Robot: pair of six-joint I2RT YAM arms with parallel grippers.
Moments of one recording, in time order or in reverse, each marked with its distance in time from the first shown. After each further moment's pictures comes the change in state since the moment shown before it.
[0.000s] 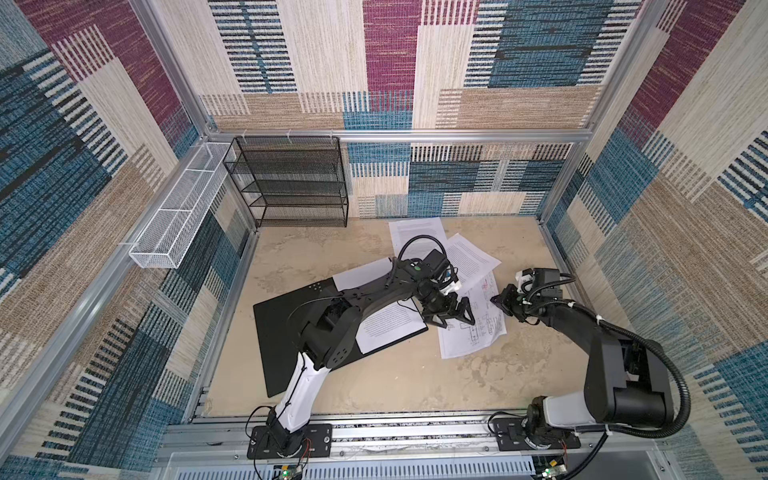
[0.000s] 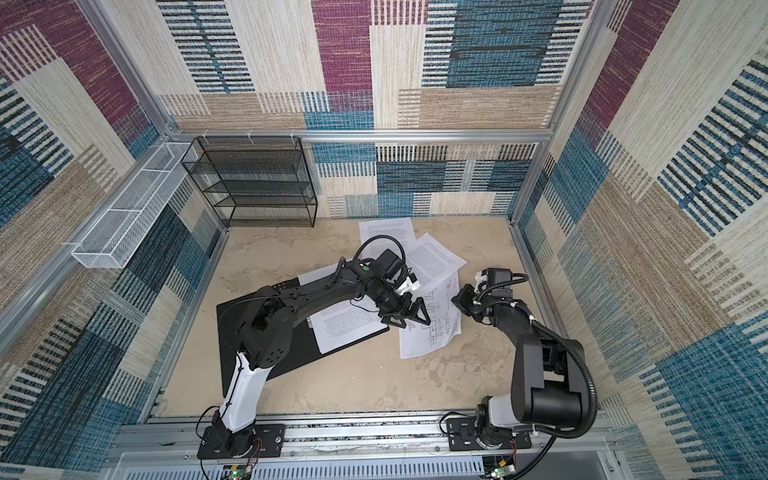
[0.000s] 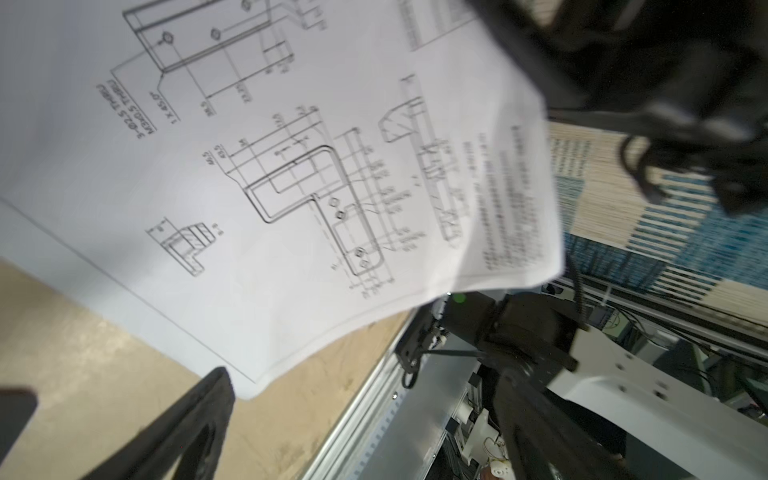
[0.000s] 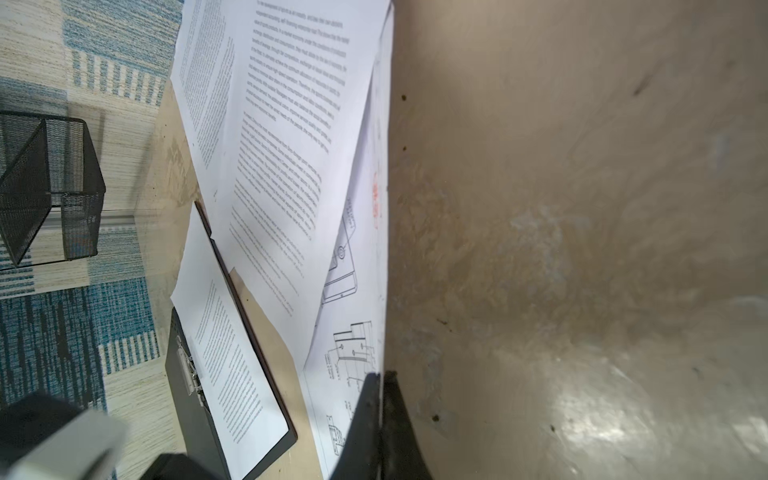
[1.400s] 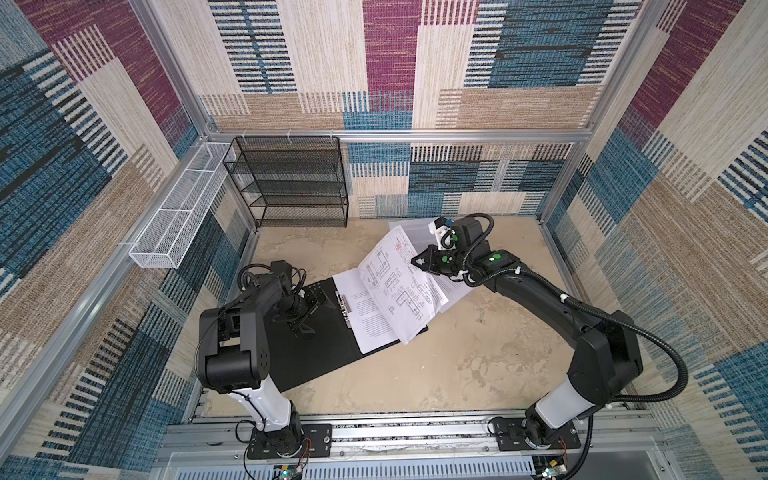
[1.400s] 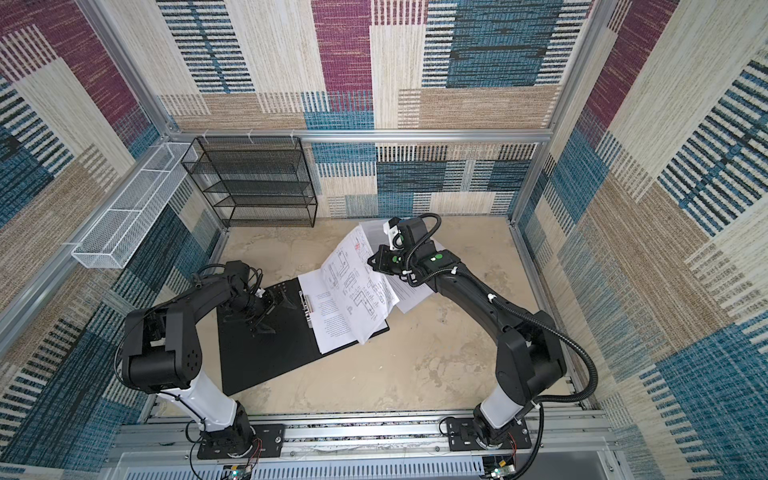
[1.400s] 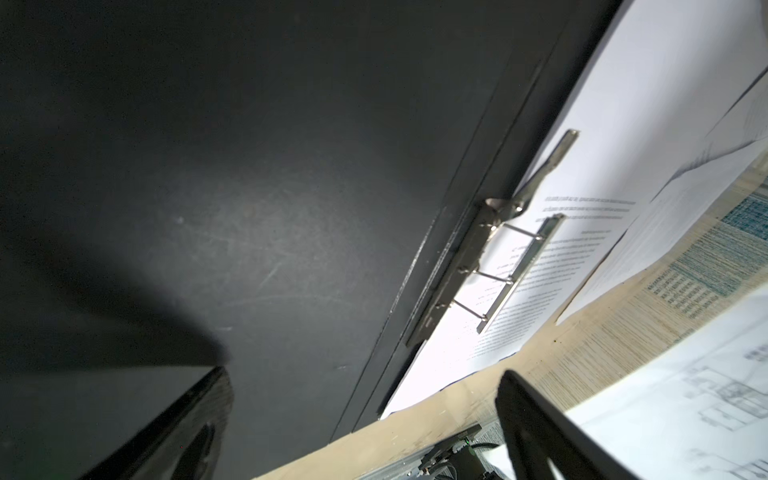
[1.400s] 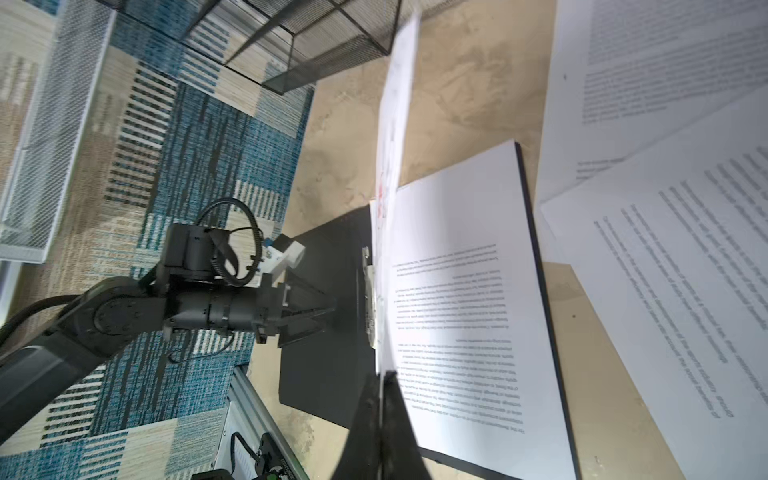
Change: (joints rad) left arm 0.929 -0.413 -0.728 -0.073 -0.241 -0.002; right arm 0.632 0.225 0.608 -0.097 0.061 0.069
